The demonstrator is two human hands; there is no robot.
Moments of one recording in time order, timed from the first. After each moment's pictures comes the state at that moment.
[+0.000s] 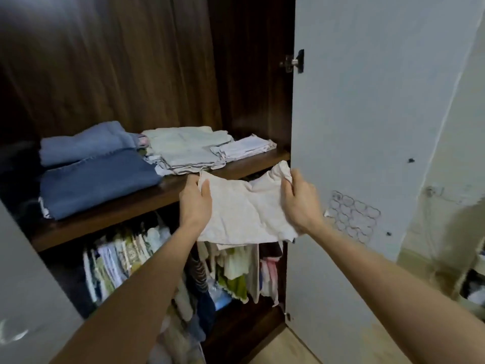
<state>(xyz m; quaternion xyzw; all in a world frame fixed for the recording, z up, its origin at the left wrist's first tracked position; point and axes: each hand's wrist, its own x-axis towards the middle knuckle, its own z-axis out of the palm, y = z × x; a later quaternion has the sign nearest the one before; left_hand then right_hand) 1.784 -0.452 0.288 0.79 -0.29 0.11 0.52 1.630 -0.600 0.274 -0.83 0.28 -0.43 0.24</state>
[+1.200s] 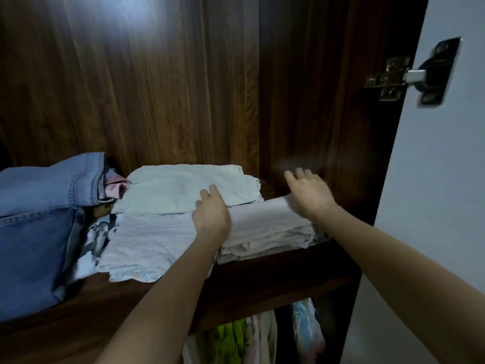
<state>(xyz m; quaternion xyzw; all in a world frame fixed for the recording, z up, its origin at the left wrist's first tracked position) 2.060 -0.753 0.311 0.95 -0.13 0.18 0.22 1.990 -0.951 0.342 -0.94 0.12 -0.28 -0.13</state>
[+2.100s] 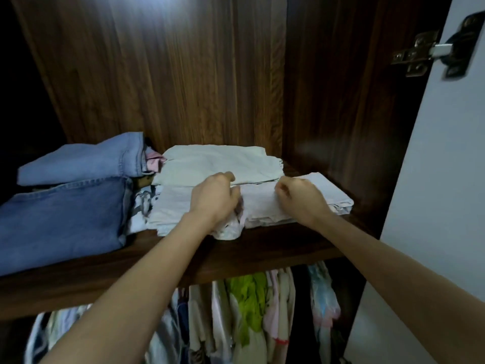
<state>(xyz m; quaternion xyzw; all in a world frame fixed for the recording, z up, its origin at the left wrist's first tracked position) 2.003 -0.665 0.338 0.93 -0.24 0.20 0.18 1.941 -0.852 0.316 -0.94 0.02 -0.30 0.16</state>
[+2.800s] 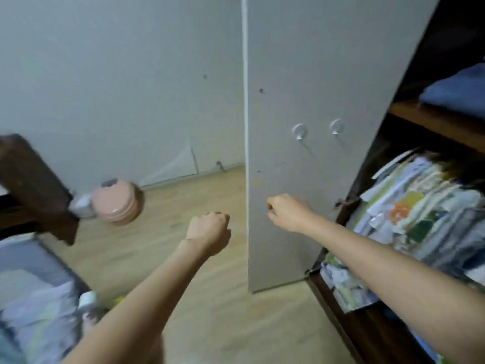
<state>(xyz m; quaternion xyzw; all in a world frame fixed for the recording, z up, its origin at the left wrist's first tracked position) 1.442 -0.280 0.144 0.92 0.40 -0.07 0.02 1.630 -0.346 0.152 -0.80 -0.60 0.08 0.01</state>
